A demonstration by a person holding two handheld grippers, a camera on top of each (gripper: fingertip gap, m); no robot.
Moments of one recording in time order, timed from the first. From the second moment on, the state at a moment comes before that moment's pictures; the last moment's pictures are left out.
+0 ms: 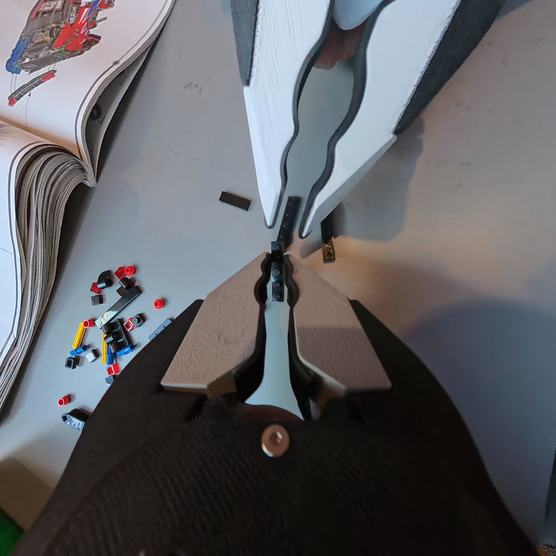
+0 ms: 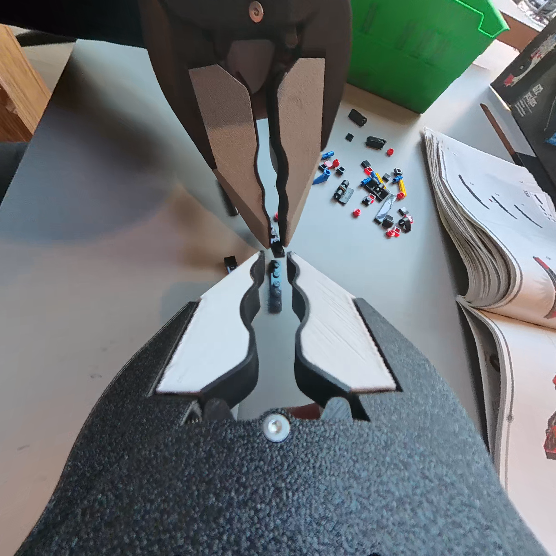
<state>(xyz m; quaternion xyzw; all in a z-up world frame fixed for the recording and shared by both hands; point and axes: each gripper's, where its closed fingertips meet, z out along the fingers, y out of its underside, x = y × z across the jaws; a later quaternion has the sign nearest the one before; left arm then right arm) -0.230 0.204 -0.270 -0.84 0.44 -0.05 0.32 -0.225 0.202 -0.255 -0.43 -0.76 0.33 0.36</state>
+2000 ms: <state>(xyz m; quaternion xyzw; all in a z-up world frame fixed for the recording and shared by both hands) -0.226 0.209 -0.278 -0.79 0.47 -0.13 0.37 -0.226 0.209 -0.274 -0.46 -0.77 0.29 0.33</state>
